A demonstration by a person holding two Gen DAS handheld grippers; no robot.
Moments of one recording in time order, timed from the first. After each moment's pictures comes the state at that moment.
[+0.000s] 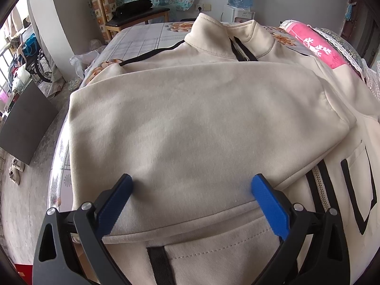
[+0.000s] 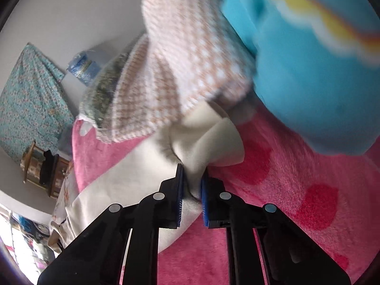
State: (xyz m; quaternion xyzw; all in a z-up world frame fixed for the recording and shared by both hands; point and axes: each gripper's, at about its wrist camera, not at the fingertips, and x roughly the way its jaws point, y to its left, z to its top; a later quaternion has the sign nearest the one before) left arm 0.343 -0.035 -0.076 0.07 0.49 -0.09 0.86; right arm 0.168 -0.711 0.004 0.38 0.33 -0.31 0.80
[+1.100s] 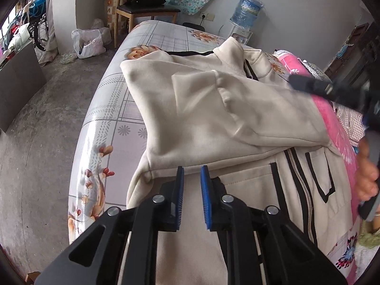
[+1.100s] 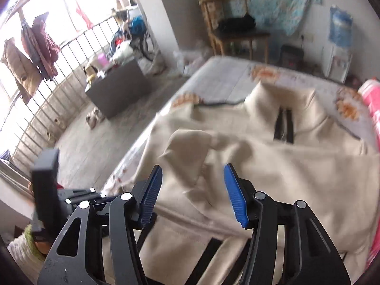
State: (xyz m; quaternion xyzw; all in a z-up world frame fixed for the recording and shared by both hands) left arm 0.290 0.076 -0.040 -0.07 0.49 -0.16 0.85; right arm 0.334 -0.143 0.013 0.03 0.47 0.22 0.85
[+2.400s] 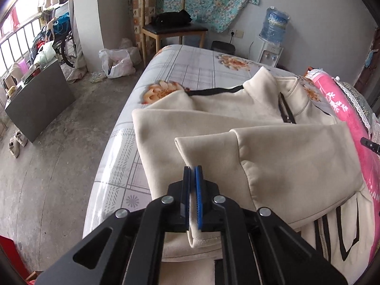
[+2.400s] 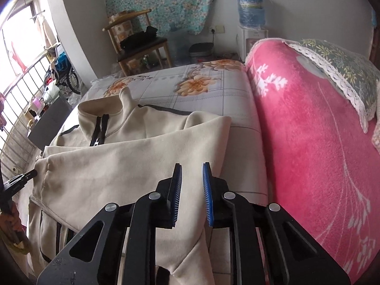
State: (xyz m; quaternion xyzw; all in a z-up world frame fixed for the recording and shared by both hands) left arm 0.366 0.046 -0.039 -0.02 0.45 -0.04 0.89; right arm 0.365 -0.378 -0.008 0.08 0.44 0.02 0.90
